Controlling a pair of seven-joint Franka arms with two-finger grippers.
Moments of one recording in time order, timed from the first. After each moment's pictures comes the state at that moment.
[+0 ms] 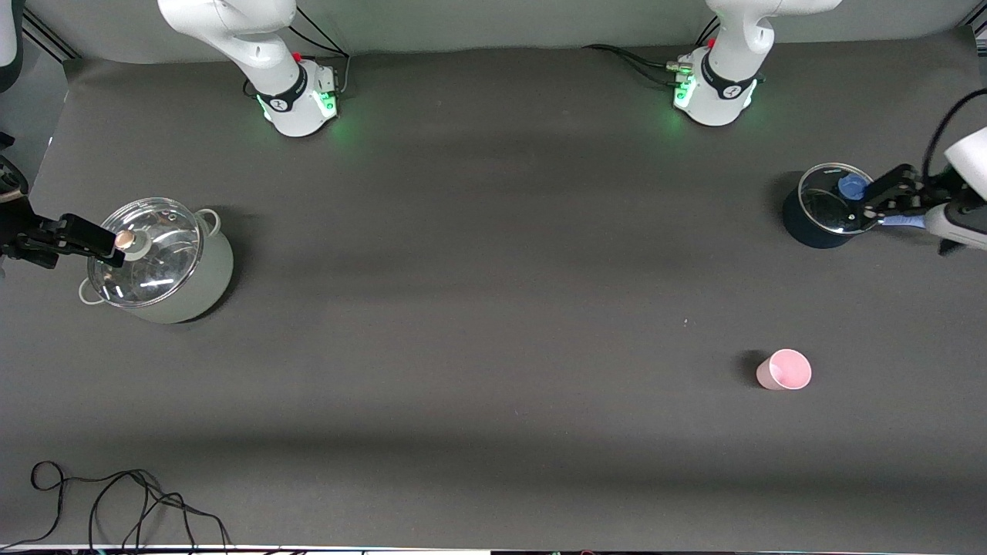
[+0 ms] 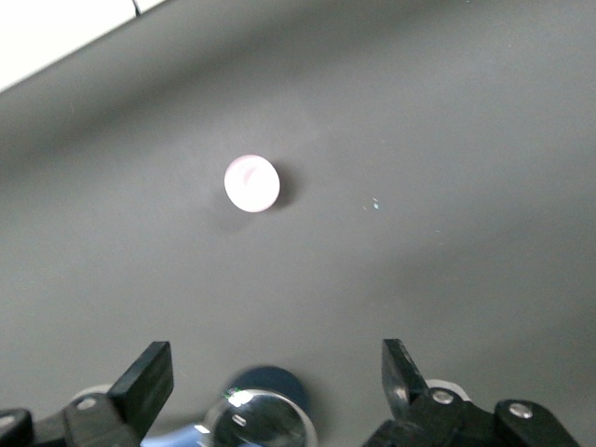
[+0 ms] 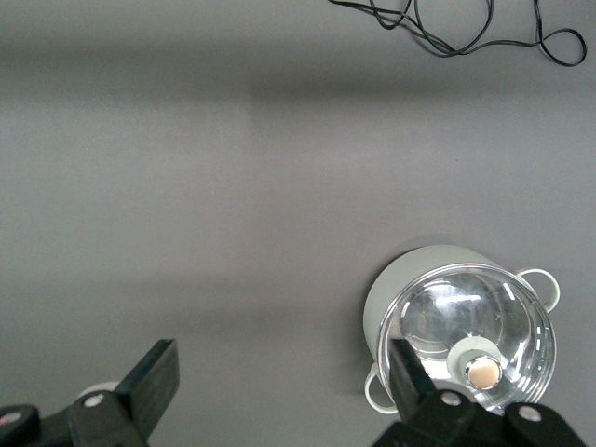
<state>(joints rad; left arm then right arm) -0.03 0.06 0.03 -1.50 0.00 1.63 0.50 0.03 0.13 -0.06 -1.40 0.02 1.56 0.01</state>
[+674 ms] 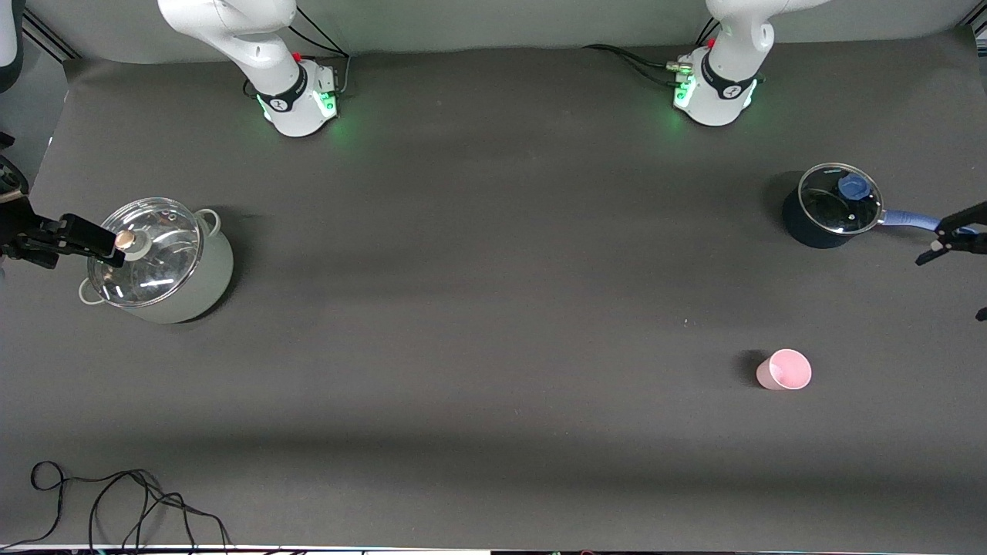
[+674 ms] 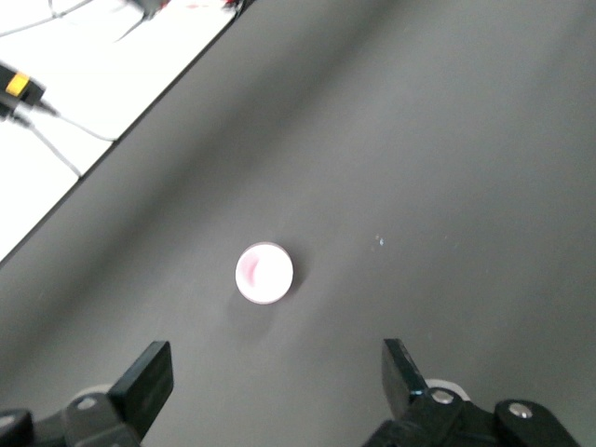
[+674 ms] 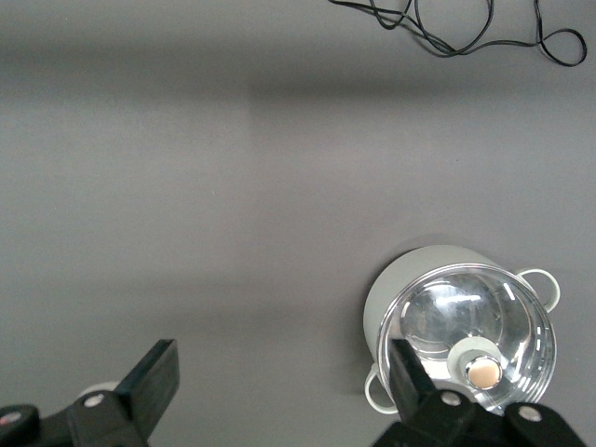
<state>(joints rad) 0.22 0.20 0.04 -1.49 -0.40 1.73 1.24 0.03 0.13 -0.06 -1.40 0.02 1.56 0.01</state>
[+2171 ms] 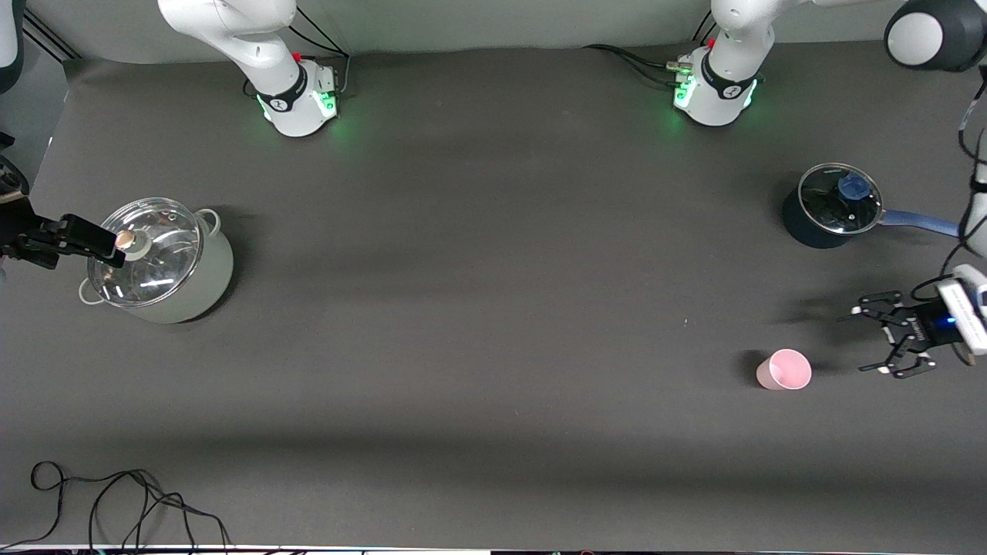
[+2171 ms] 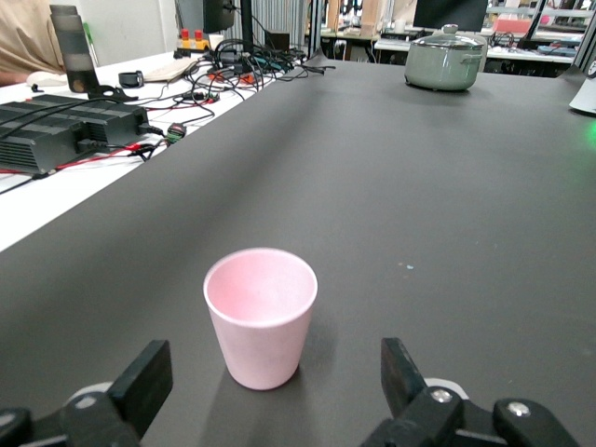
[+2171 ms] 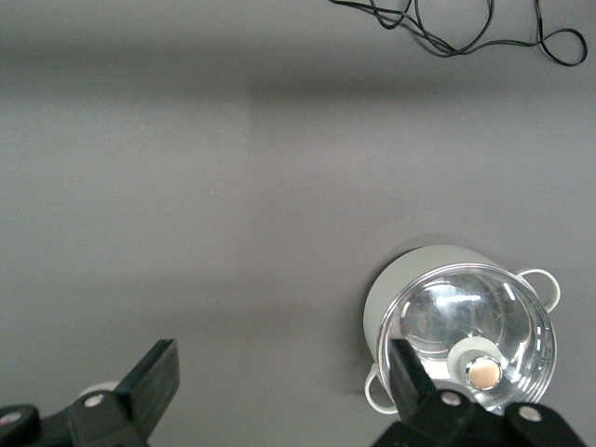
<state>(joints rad) 0.51 0.84 0.03 -1.49 -1.09 1.62 2.36 0.03 0.13 -0.06 -1.40 0.02 1.56 0.01</state>
